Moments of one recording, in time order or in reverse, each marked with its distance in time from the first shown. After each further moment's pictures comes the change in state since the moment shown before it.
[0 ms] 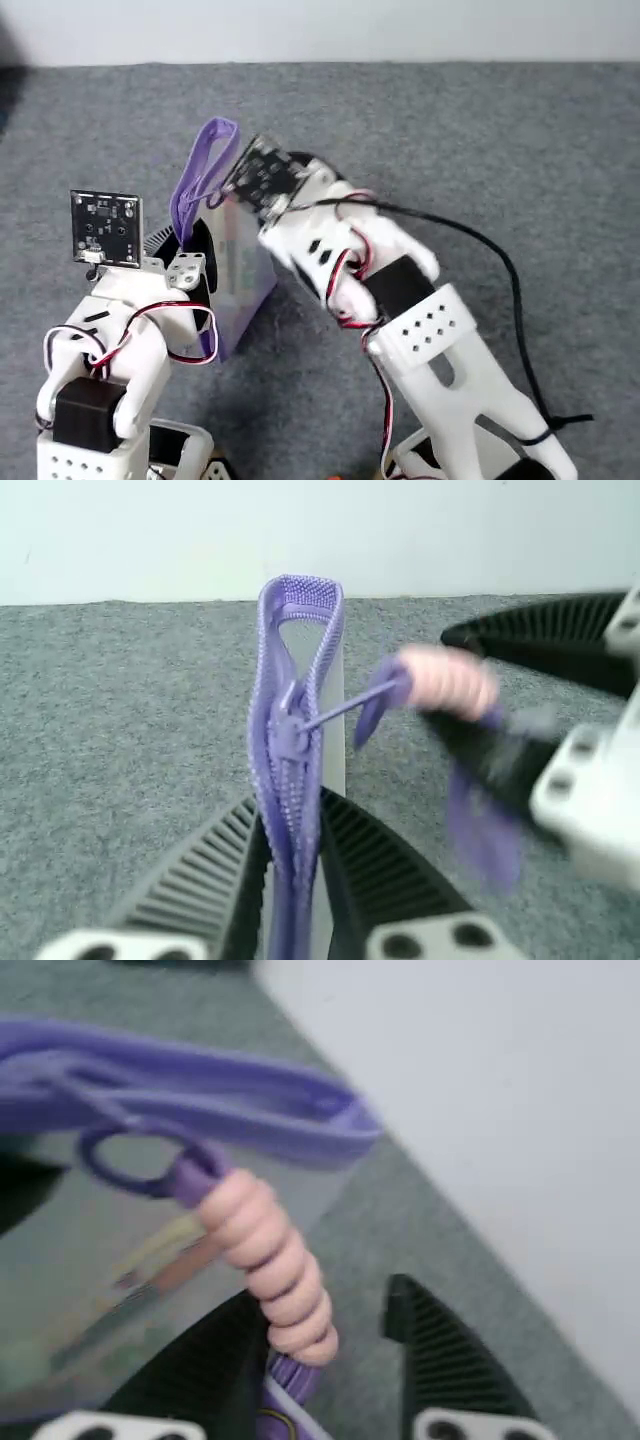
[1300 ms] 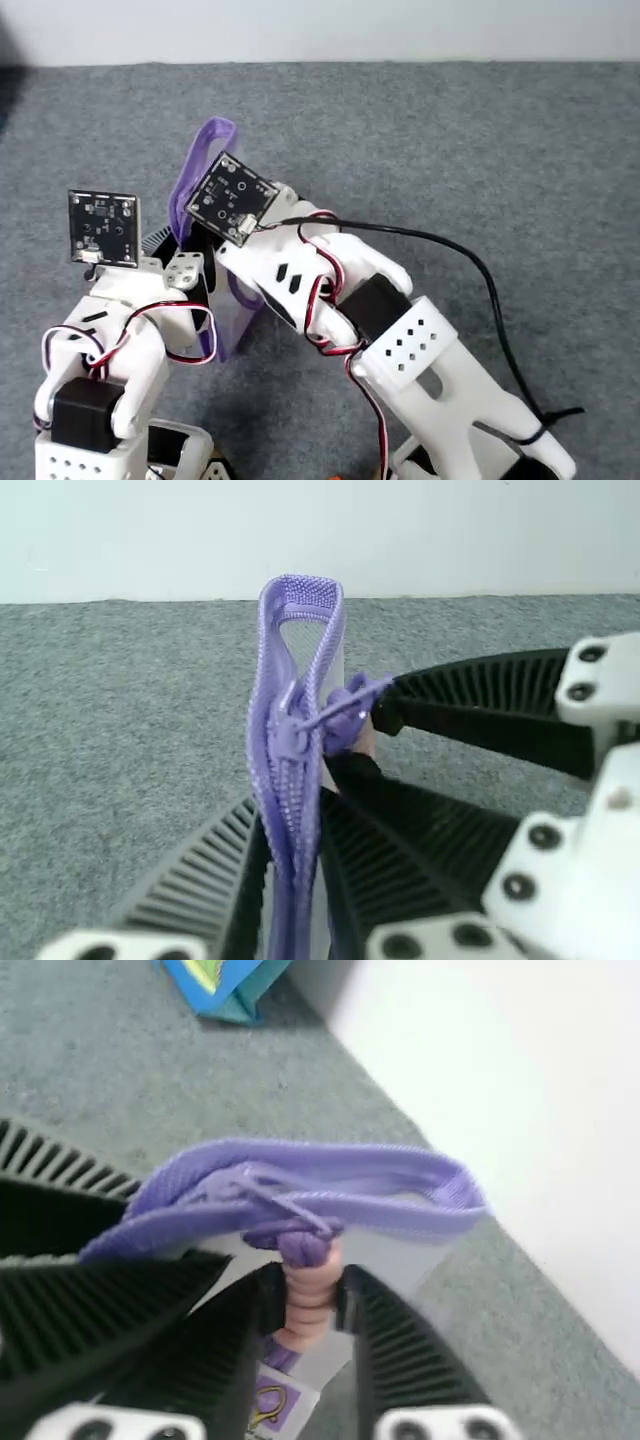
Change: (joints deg) left arm 0.1 0.0 0.0 0.1 0.1; right arm -8.4 -0.2 0.0 -7.0 -7.5
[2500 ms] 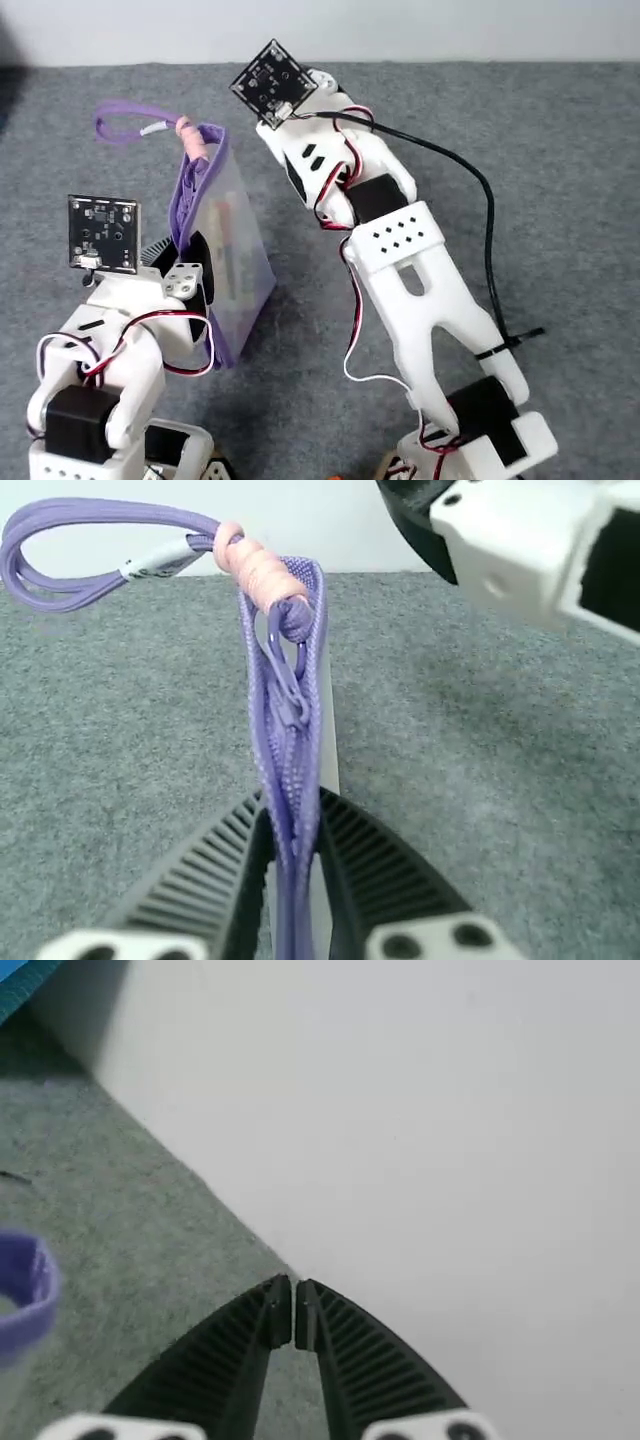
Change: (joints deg) left arm 0.1 -0.4 -2.9 6.3 0.0; right arm 17.7 25.8 -21.2 -14.6 9.4
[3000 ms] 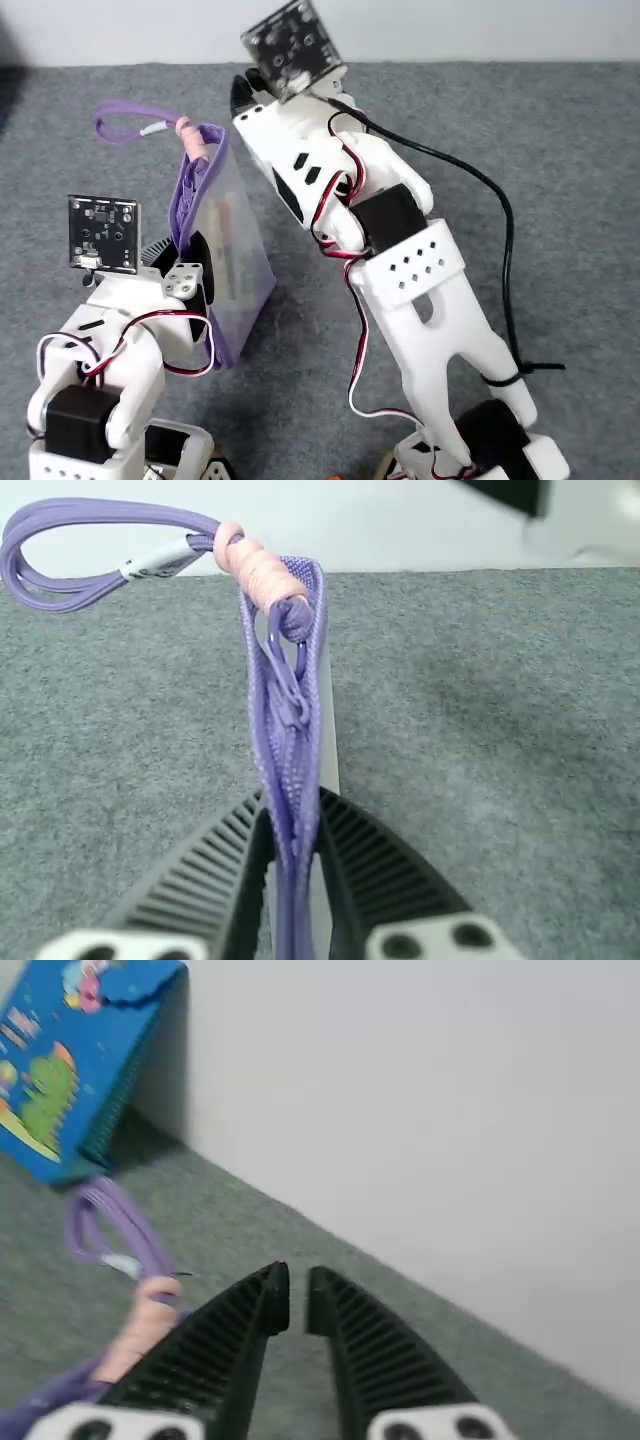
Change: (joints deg) left arm 0.0 0.0 0.0 0.0 0.0; right arm -6.8 -5.8 -14.6 21.2 -25.1
